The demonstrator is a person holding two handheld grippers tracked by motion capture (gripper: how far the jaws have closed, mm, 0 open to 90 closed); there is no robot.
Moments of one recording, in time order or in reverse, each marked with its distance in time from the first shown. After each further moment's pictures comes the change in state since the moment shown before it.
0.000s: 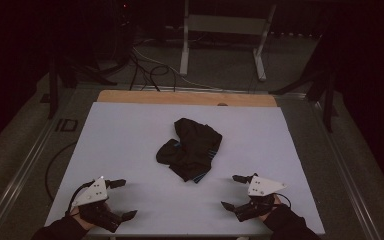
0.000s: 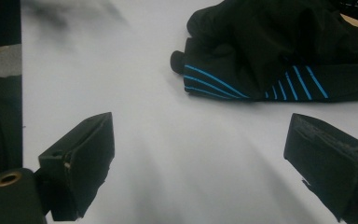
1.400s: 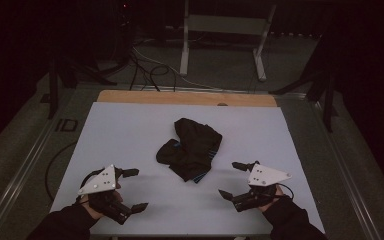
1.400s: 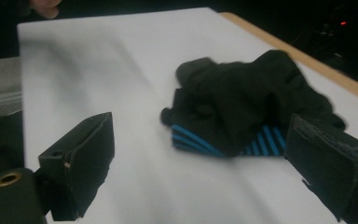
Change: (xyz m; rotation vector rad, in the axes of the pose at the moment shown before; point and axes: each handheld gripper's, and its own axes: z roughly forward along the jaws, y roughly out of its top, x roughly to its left) left arm -0.004 0.054 0.010 -0.083 -0.089 0.062; right arm -0.001 0.058 -0.013 -0.049 -0.058 -0.050
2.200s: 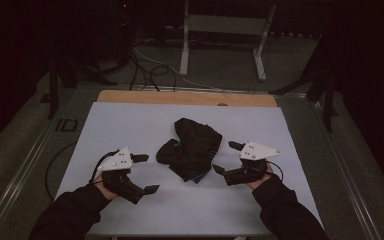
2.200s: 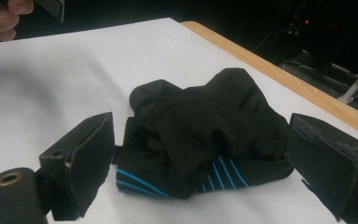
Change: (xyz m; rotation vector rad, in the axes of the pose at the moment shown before) left arm 0.029 0.026 0.035 0.085 0.024 -0.026; right arm -0.035 0.024 0.035 0.000 -0.100 0.052
